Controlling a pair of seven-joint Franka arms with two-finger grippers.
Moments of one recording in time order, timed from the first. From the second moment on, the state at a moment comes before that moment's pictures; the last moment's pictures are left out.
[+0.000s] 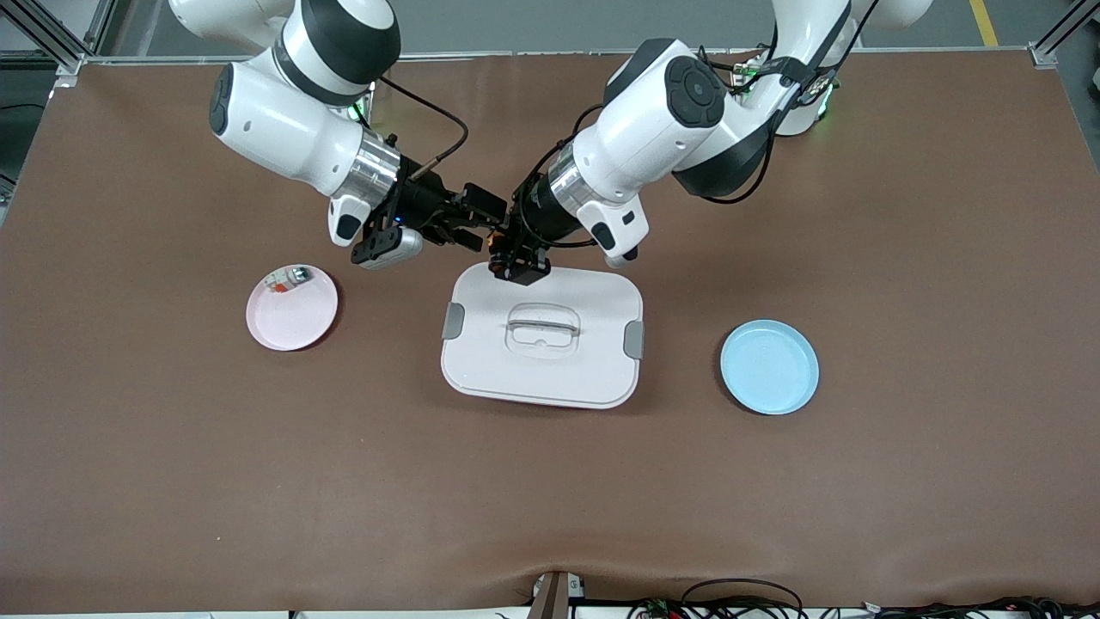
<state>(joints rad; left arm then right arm) -0.59 0.40 -0.20 -1.48 -0.44 2.30 -2.07 0.57 0.06 0.02 -1.96 0.88 2.39 0.20</state>
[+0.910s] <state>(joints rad) -0.59 0.40 -0.20 -1.48 -0.44 2.30 -2.07 0.58 0.08 0.02 -1.94 0.90 2.40 0.18</state>
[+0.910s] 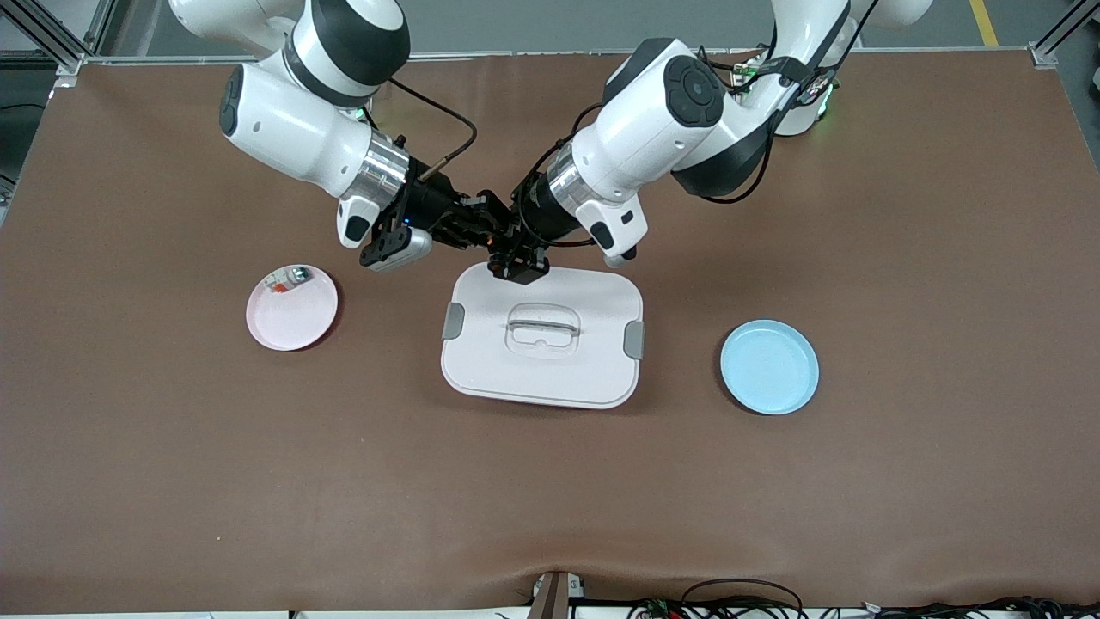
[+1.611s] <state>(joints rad) -0.59 0.40 -0.19 -1.47 -0.44 2.30 -2.07 0.58 0.09 0.01 -1.94 0.90 2.40 0.19</state>
